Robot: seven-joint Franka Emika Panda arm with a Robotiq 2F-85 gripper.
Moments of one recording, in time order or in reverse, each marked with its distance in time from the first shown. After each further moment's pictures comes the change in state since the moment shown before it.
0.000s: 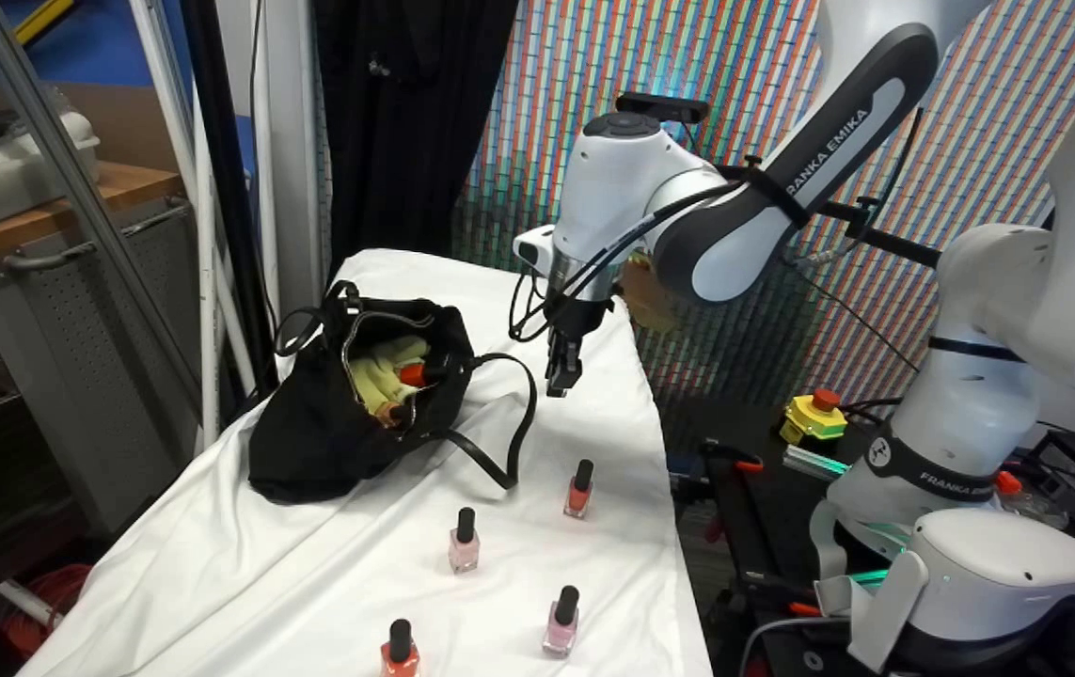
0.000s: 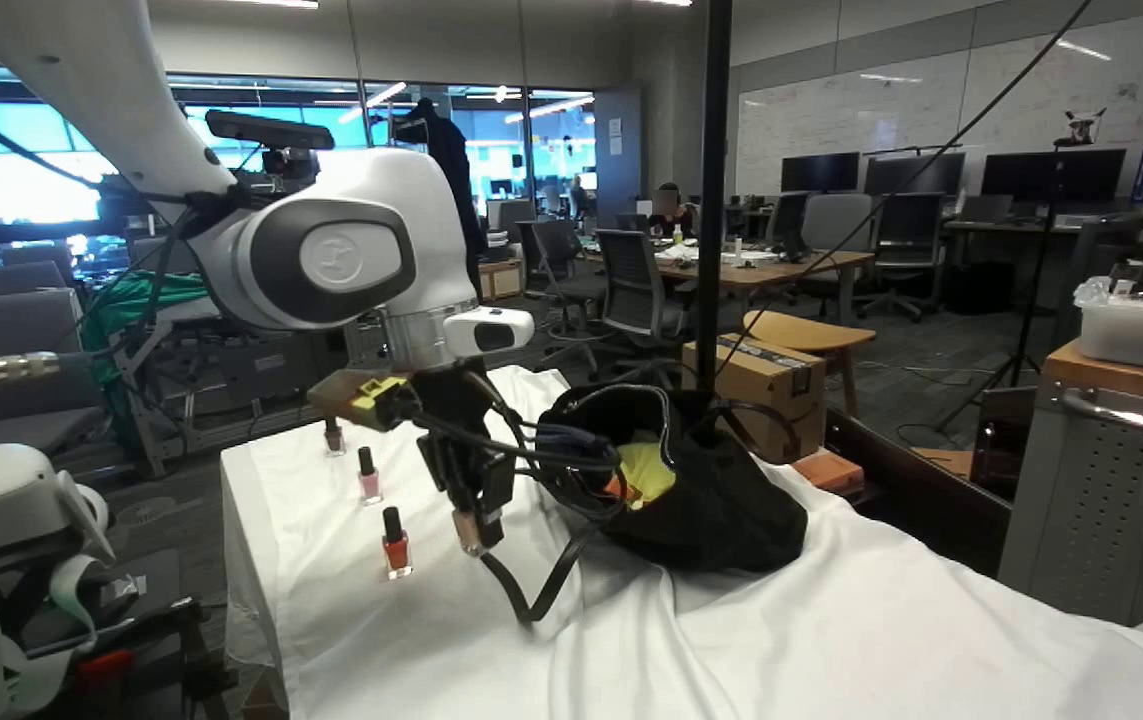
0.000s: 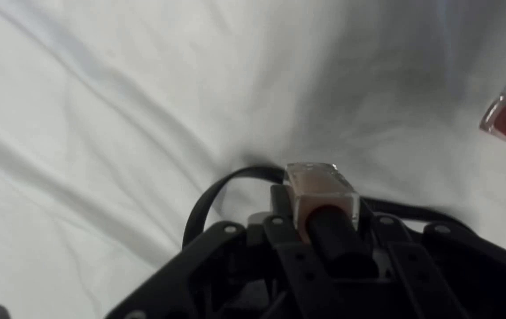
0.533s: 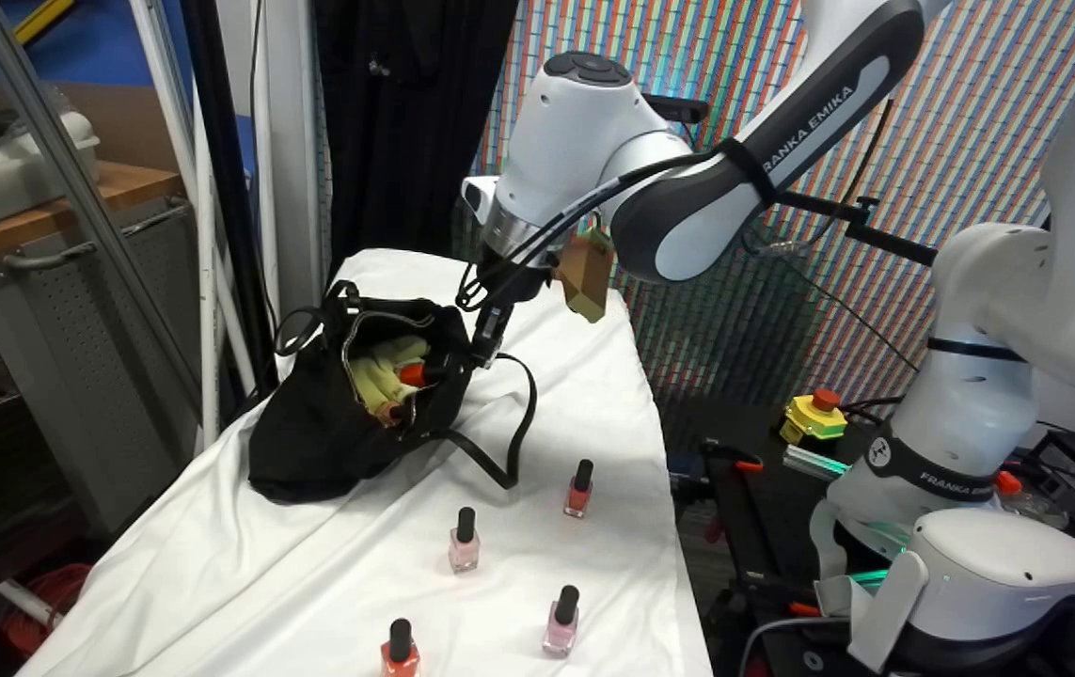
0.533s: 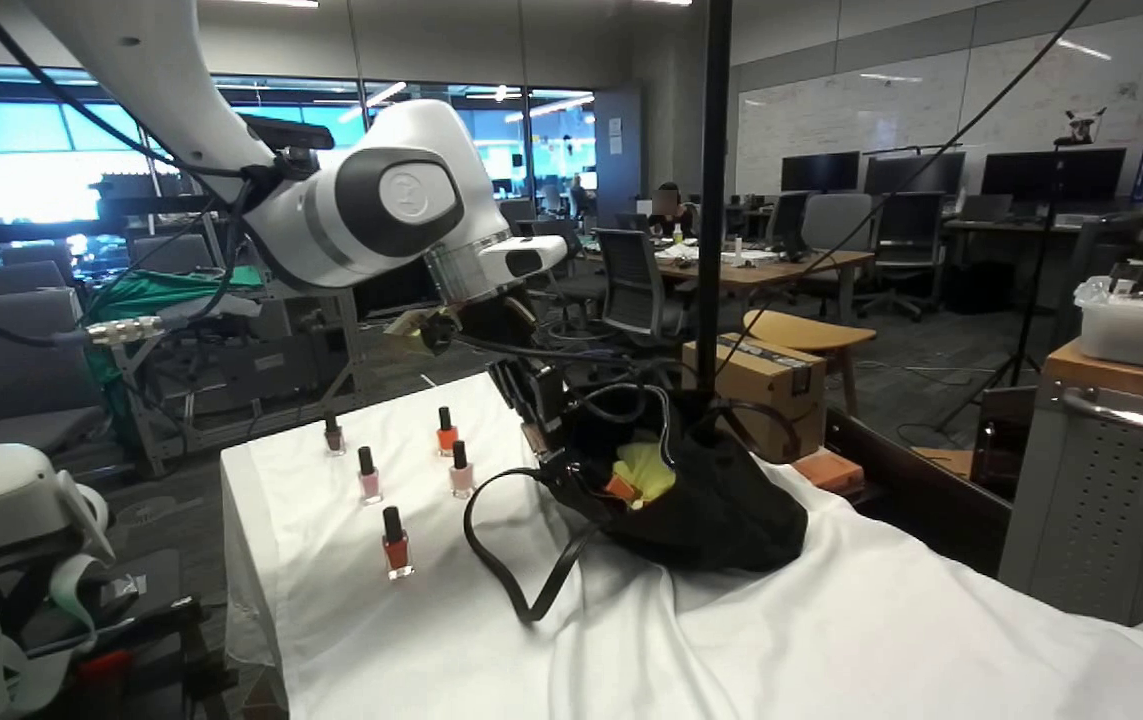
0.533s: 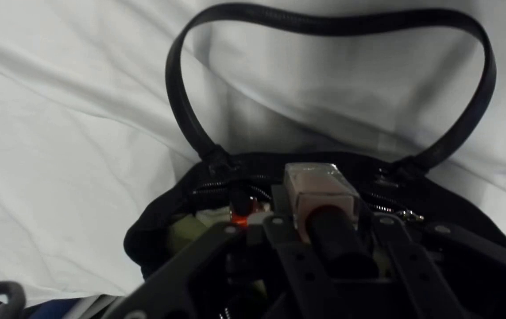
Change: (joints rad) arm 0.067 0.066 0.012 0.201 -0.110 0.014 0.364
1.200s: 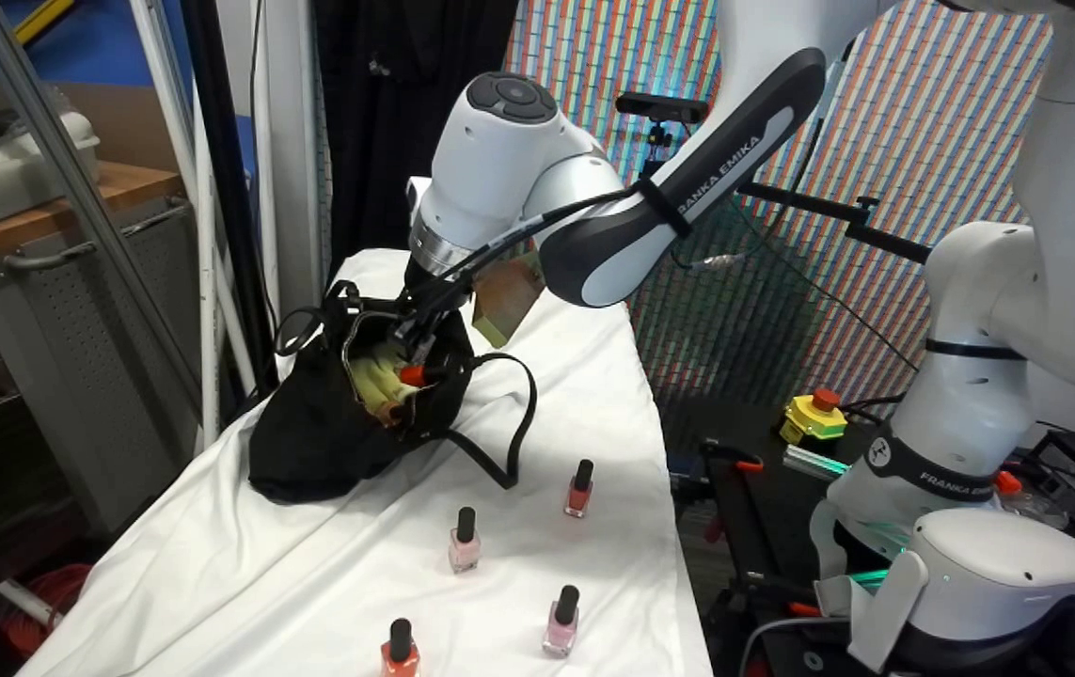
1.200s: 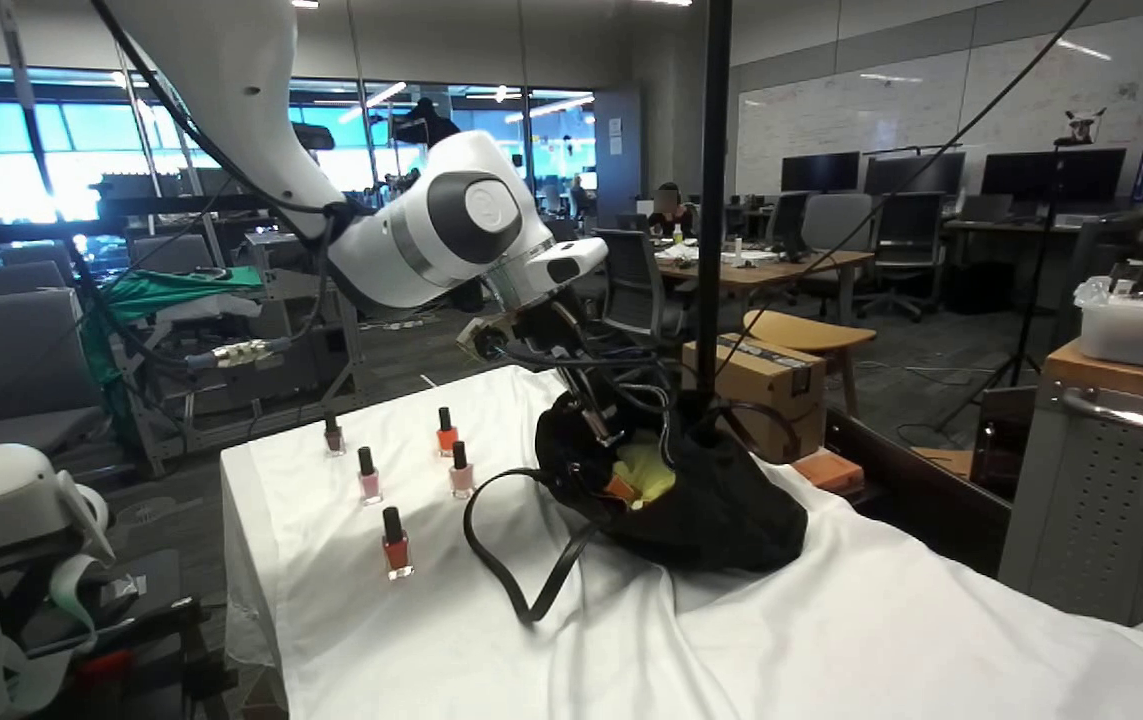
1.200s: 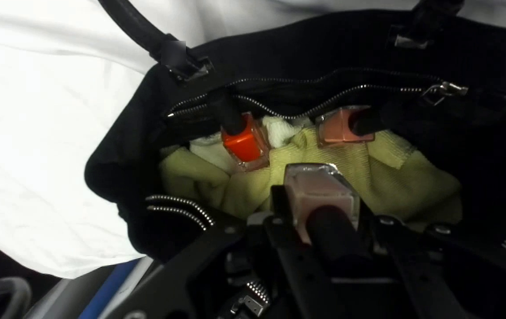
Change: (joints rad) arm 0.121 0.212 -0.111 0.240 -0.160 0.040 0.373
